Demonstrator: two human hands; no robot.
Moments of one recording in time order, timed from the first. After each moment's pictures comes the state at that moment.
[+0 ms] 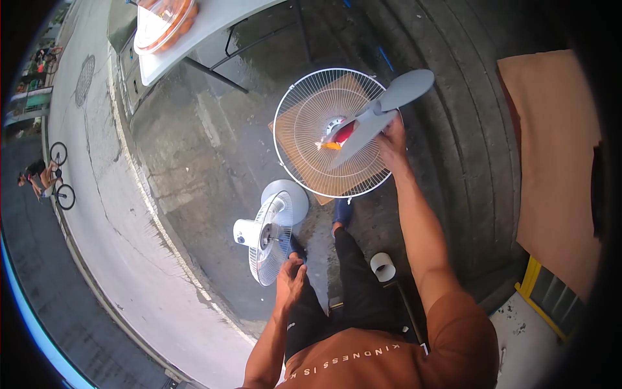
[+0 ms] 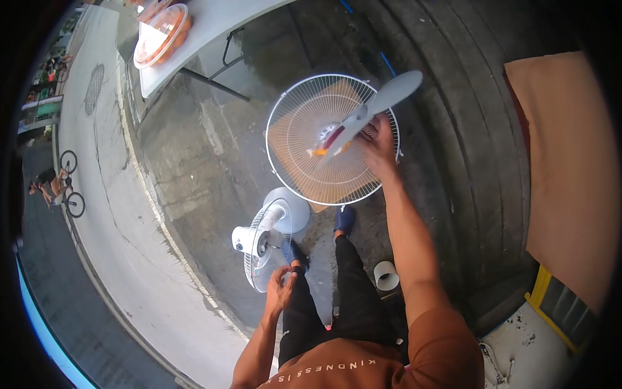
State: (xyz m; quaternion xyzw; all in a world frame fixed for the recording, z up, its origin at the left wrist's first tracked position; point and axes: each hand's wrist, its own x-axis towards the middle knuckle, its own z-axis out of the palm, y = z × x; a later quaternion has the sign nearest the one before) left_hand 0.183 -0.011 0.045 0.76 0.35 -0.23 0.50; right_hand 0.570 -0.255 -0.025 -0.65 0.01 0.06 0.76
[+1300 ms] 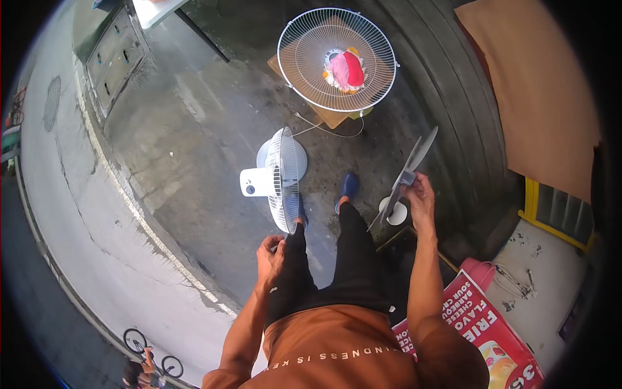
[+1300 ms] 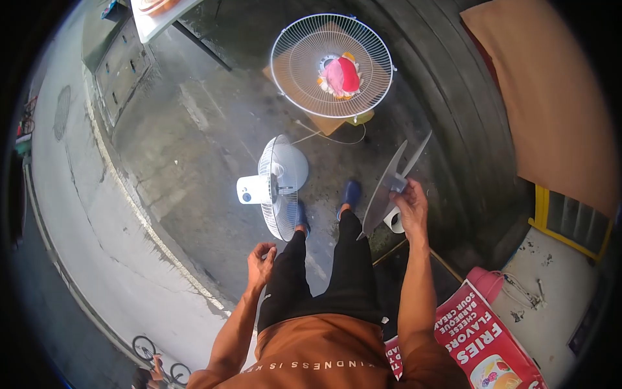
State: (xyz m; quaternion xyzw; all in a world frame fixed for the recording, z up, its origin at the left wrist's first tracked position) left_hand 0.015 0.168 0.044 0.74 0.29 -0.28 0.53; right_hand 0.129 -0.244 0.077 -0.70 0.30 0.07 0.64
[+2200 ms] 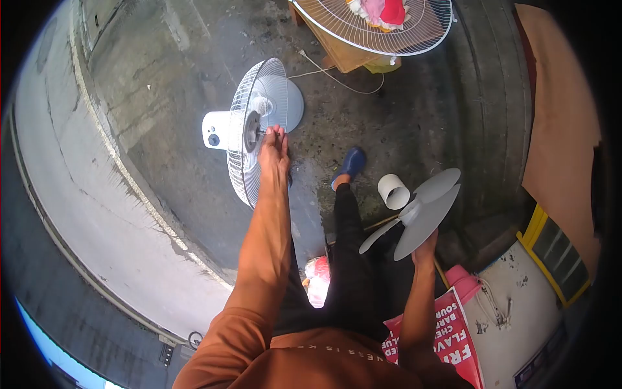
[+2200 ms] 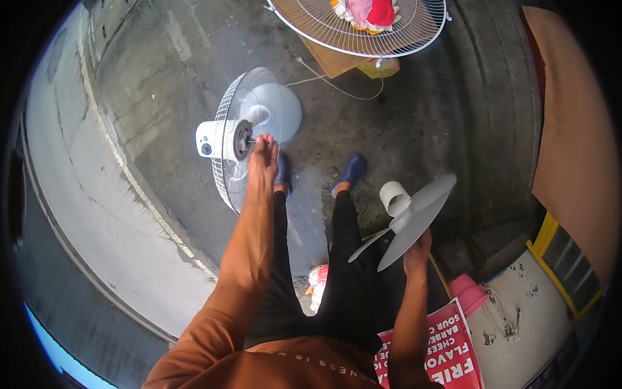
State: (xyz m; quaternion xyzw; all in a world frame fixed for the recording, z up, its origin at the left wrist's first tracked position) left_hand 0.106 0.054 -0.251 0.23 0.59 0.03 0.77; right_hand -0.022 -0.337 -0.036 -0.65 0.41 0.14 0.63
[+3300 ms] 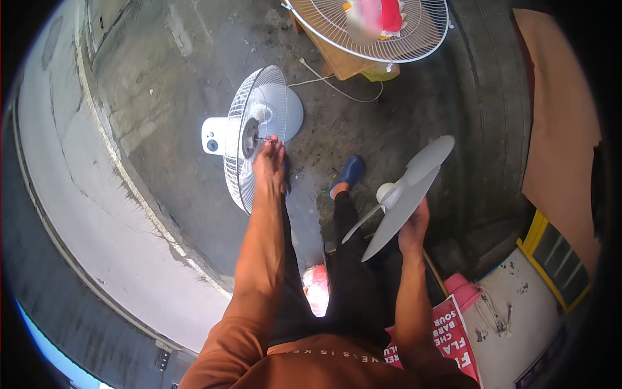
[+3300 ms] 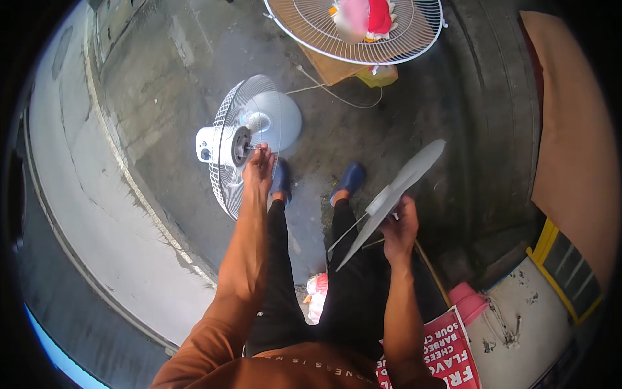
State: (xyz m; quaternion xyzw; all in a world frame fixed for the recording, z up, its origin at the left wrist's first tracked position) left_hand 0.093 0.059 -0.238 0.27 0.56 0.00 0.78; right_hand 0.062 -0.261 -0.029 -0.70 0.24 0.13 0.66
